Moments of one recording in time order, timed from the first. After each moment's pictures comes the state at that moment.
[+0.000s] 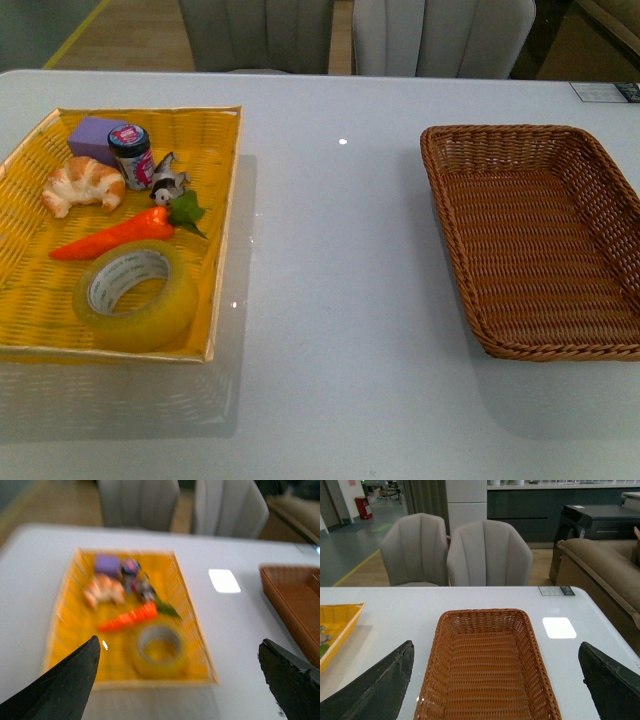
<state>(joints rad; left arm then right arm) 0.11 0.32 0.17 -0.24 0.37 -0.08 0.00 0.01 0.02 0.00 0.00 0.00</state>
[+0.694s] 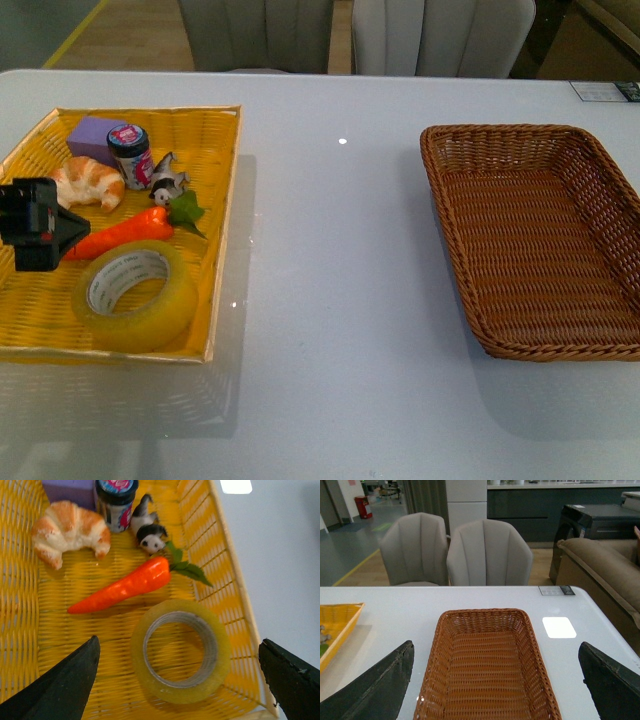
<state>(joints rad) 0.06 1.84 0.61 0.44 0.23 0.02 0.00 0.01 0.02 0.00 0.00 0.00</state>
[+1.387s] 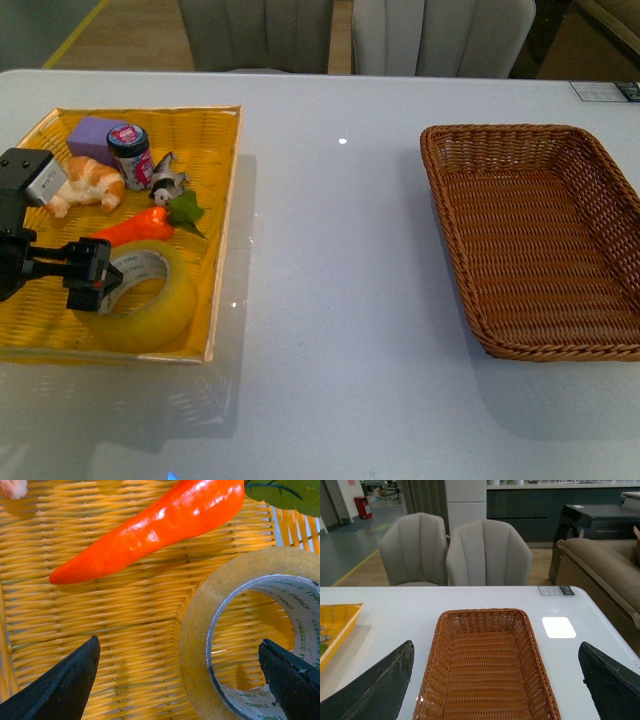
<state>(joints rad) 0.07 2.18 0.82 0.38 0.22 0.16 0.00 0.01 0.02 0.00 0.00 0.00</state>
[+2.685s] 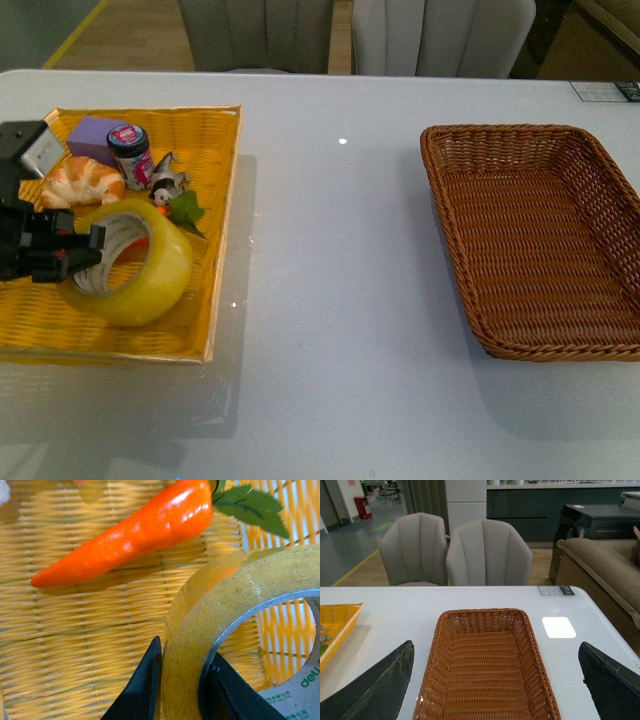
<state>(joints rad) 0.05 2.08 0.84 0.27 0.25 0.07 0.00 0.01 0.02 0.00 0.00 0.00</state>
